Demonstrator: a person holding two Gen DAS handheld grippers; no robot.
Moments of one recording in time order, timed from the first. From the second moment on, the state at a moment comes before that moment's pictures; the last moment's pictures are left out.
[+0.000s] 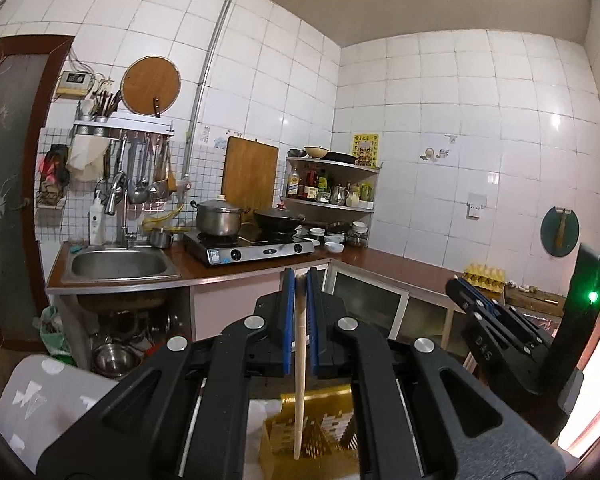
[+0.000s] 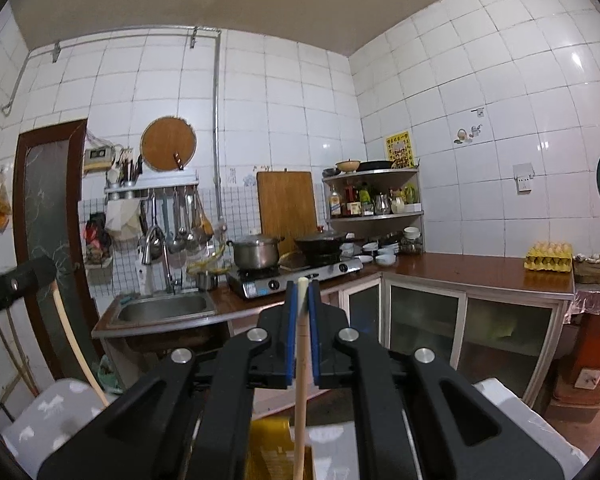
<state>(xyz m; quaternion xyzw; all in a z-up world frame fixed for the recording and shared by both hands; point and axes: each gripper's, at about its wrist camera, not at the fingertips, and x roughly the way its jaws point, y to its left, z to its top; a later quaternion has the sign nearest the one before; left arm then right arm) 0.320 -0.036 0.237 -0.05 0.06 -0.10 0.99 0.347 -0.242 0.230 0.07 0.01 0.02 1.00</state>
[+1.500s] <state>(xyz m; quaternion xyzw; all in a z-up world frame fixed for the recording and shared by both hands) 0.218 0.038 0.114 -0.04 0.17 -0.01 0.99 0.251 -0.249 0.037 0.03 0.33 -0.01 0.94</state>
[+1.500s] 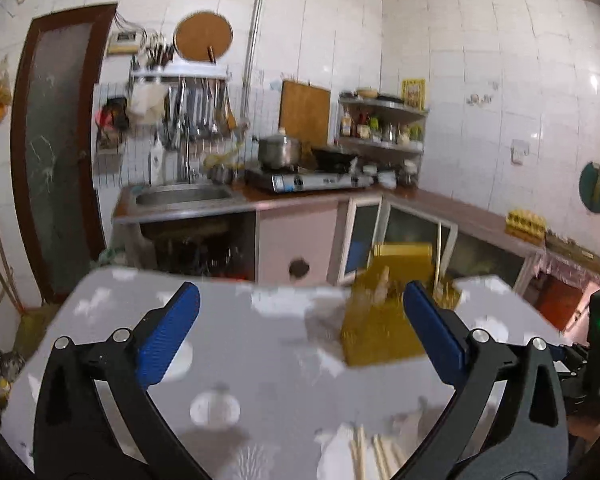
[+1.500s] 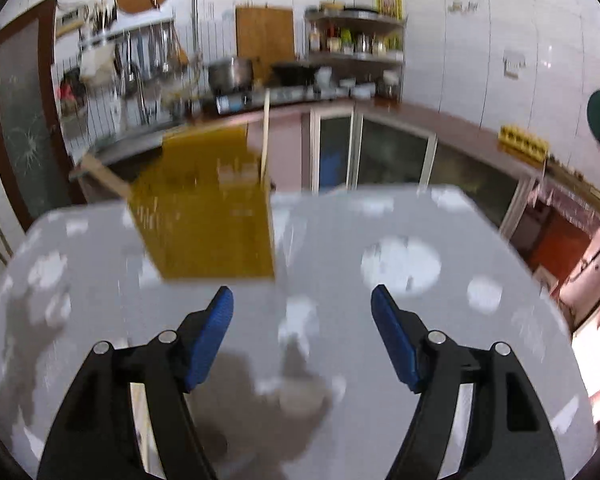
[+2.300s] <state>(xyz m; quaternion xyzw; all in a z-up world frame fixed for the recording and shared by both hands) 0.219 0.028 -0.024 -0.02 0.36 -0.01 0.93 0.212 -0.220 -0.043 0.09 0.45 -0.03 0.89</state>
